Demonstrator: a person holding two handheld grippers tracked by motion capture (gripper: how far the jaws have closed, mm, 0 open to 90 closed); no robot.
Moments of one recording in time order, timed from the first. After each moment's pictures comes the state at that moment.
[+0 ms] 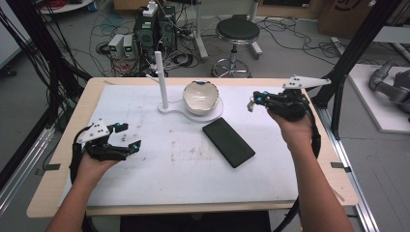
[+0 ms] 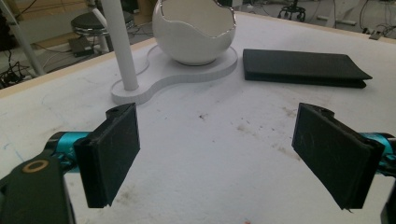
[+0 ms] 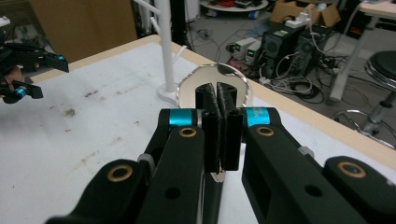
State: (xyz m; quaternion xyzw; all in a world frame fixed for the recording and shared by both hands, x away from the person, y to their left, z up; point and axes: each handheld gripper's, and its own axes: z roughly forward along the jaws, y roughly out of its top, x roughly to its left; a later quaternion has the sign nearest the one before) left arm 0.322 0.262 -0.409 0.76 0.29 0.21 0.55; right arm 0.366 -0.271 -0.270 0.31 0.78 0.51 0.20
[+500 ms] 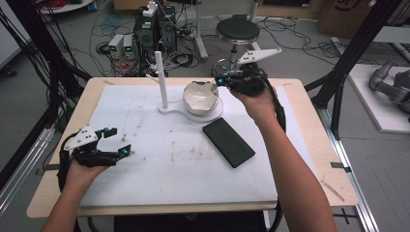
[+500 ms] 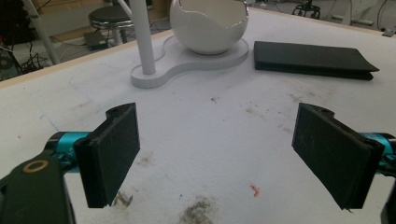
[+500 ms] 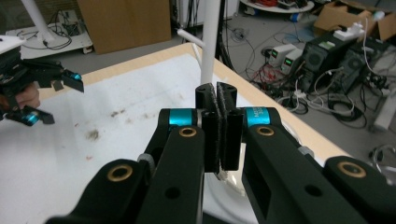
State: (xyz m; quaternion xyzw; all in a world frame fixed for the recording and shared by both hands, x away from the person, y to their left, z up) left arm 0.304 0.284 -0.410 0.75 0.31 0.22 0.54; right arm 0.419 -0.176 -0.239 0.24 0.82 0.50 0.16
